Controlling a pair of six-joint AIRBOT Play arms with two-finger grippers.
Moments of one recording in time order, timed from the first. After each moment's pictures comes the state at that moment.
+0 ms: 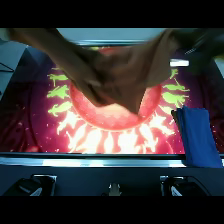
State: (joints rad) left arm -0.35 -0.78 1.66 1.01 -0.62 -1.33; right arm 0.12 -0.93 1.79 -1.00 1.09 0.88
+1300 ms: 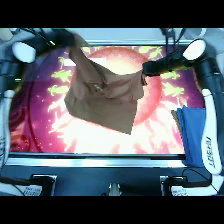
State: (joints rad) left arm -0.25 -1.61 1.84 1.24 -0.62 -1.44; right arm 0.12 -1.59 1.78 -1.11 1.18 1.33
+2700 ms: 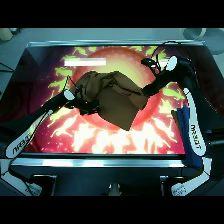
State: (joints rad) left arm -0.32 -1.76 1.29 0.89 -0.83 -1.76; right arm 0.12 -1.75 1.78 -1.29 1.40 1.07
